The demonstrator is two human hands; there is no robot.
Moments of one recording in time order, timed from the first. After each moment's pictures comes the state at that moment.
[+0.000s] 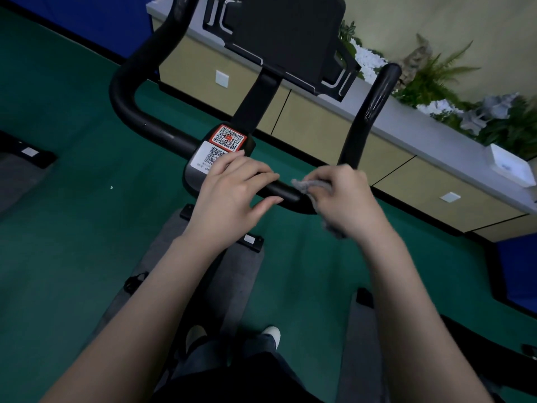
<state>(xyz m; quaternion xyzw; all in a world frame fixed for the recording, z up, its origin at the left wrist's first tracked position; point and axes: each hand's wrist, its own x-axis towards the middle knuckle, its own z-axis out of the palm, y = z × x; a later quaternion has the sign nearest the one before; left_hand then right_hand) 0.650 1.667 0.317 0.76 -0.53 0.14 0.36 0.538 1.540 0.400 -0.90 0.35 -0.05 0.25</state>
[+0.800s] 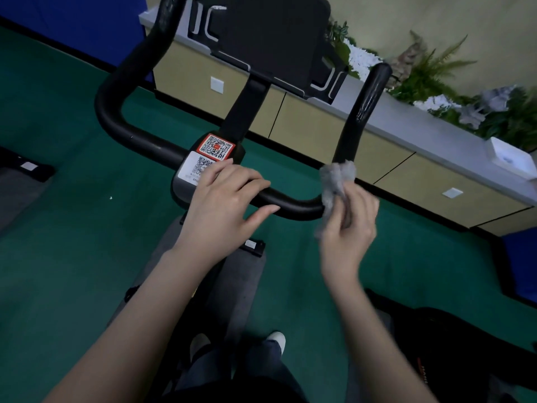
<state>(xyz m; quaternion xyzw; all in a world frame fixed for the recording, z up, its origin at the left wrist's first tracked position) 0.645 1.666 0.323 0.77 -0.53 0.13 0.33 0.507 1.548 0.329 -0.79 0.36 -0.46 0.18</state>
